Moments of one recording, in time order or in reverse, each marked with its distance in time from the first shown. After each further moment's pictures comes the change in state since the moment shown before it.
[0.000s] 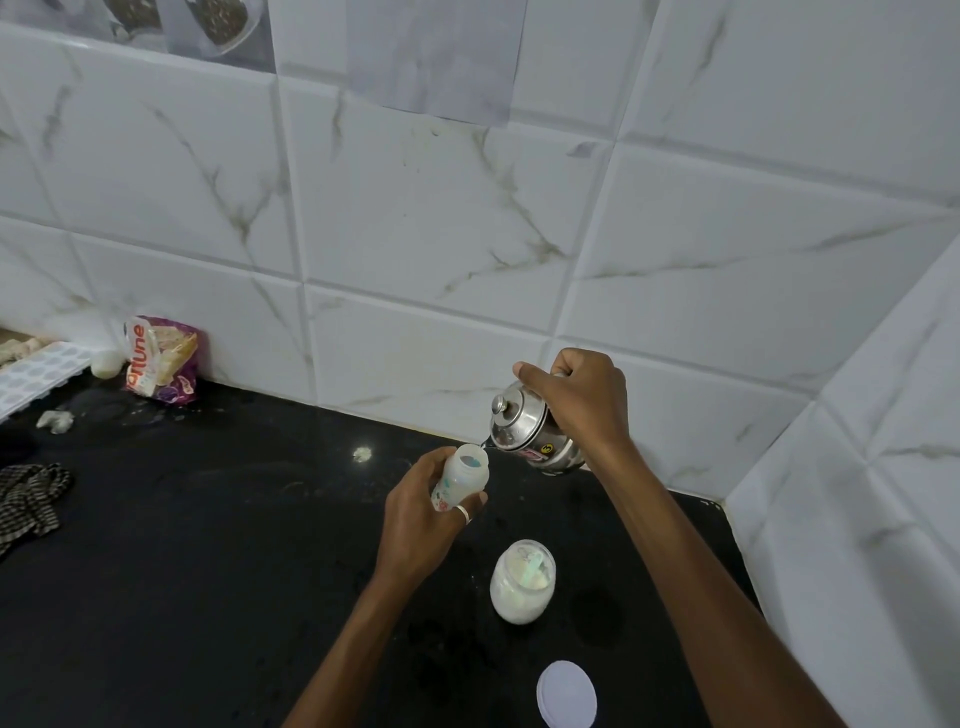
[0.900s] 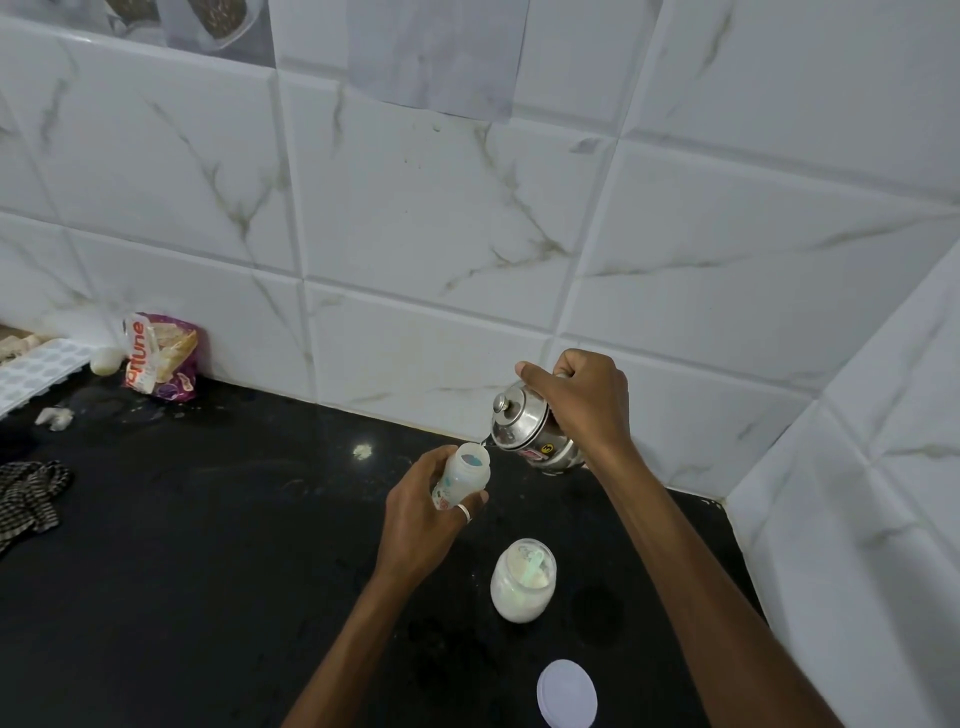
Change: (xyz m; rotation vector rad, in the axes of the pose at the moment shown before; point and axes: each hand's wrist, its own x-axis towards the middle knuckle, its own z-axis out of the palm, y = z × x) left_hand 0.002 -0.001 0.001 0.006 -0.003 -0.007; right_hand -0.001 0.004 0.003 0.022 0.017 -0.005
